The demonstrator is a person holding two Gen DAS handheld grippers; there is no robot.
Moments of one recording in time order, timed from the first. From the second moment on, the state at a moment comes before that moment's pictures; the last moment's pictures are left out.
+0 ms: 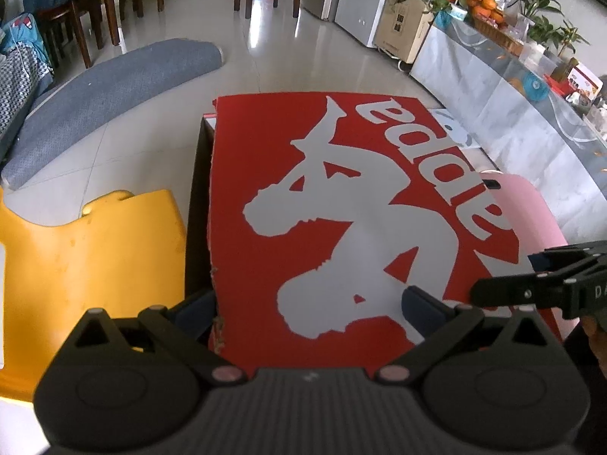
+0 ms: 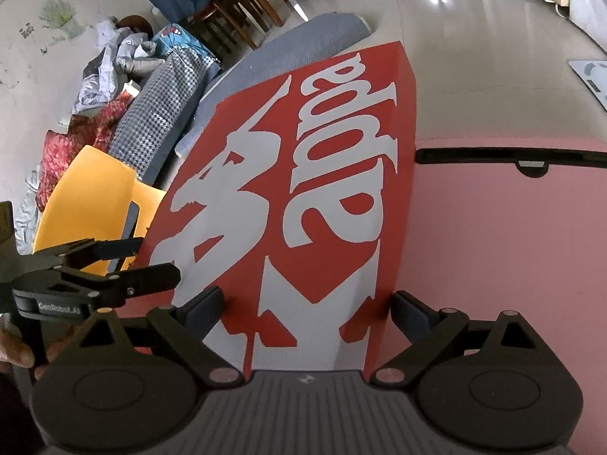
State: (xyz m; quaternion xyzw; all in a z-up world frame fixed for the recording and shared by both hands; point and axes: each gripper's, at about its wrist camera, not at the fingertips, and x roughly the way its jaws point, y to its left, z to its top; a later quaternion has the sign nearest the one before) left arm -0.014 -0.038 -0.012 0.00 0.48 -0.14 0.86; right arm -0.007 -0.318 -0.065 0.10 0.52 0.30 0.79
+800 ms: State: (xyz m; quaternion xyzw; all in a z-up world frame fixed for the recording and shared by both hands) left arm -0.029 -0.062 0.006 -0.01 0.46 -0.14 0.88; right arm -0.014 -0.341 -0.046 0.10 0.50 0.30 0.80
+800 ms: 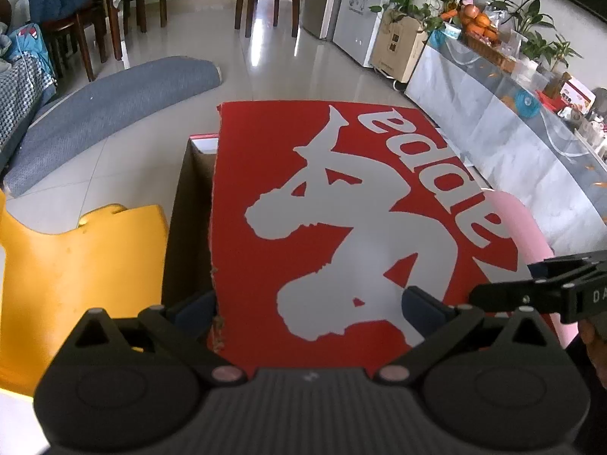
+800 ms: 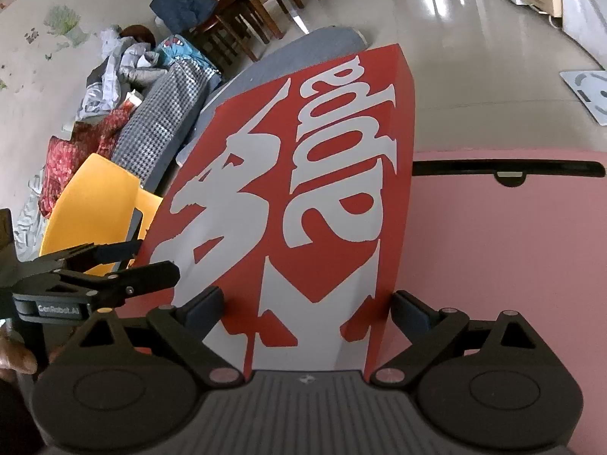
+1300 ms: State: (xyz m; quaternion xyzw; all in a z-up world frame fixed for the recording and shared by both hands) left arm -0.024 -0.106 0.009 0.00 0.46 -0.16 0.87; right arm -0.016 -0.386 -0.041 0.12 0.49 0.28 0.82
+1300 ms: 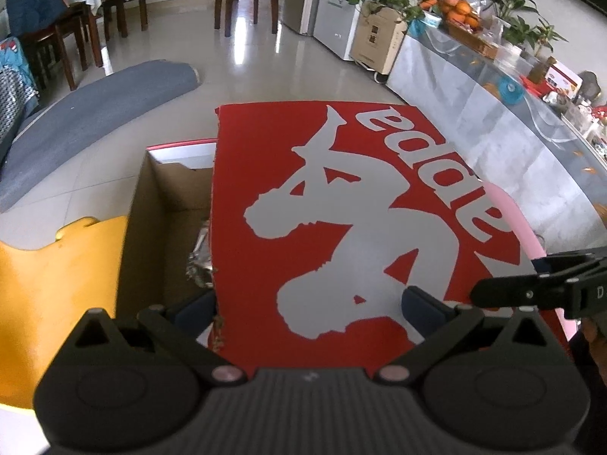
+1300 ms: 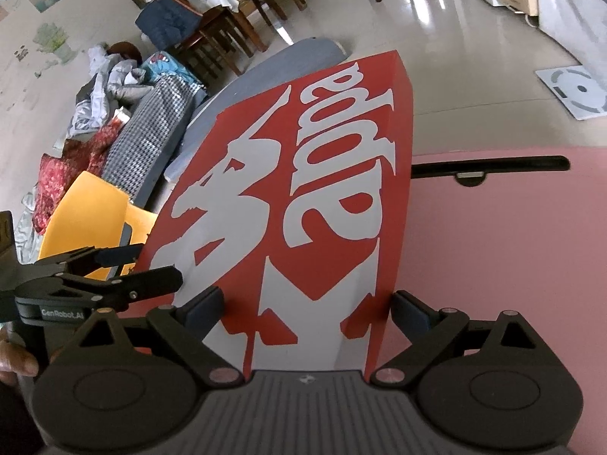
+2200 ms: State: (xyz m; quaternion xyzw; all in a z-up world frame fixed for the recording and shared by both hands) left arm -0.015 -0.167 0.005 0.01 0.47 -0.17 0.87; right arm -0.007 -0.450 -0.042 0.13 0.49 0.25 0.83
